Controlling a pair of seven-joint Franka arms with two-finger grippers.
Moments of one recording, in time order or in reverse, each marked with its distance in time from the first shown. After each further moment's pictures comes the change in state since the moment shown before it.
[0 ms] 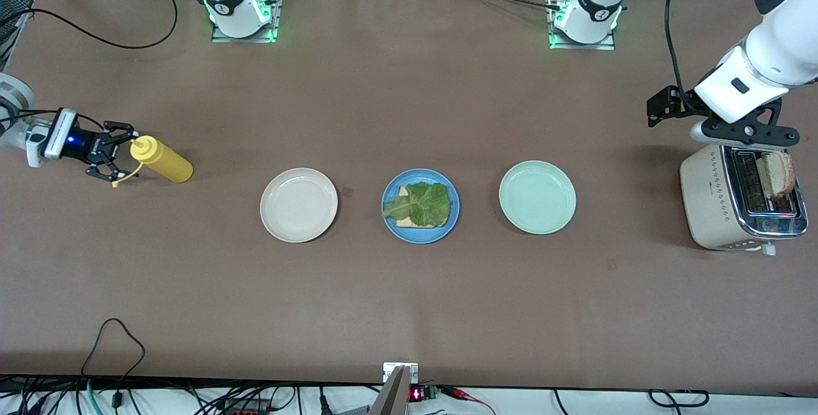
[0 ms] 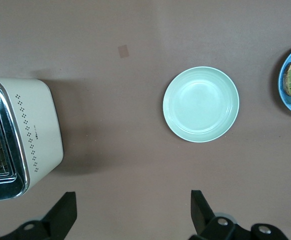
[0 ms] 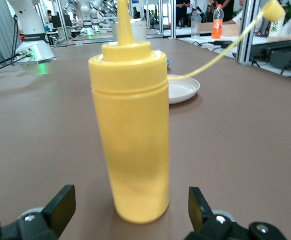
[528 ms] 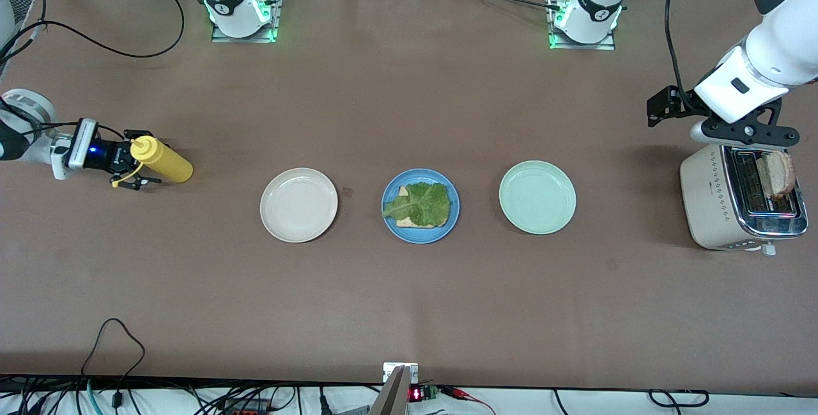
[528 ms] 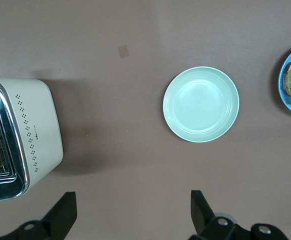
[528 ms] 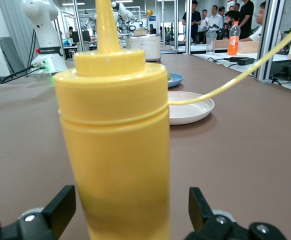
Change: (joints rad) left arm 0.000 0.000 0.000 0.000 0.000 0.000 0.000; right arm 0.026 0.044 0.065 -0.001 0.002 0.000 -0.001
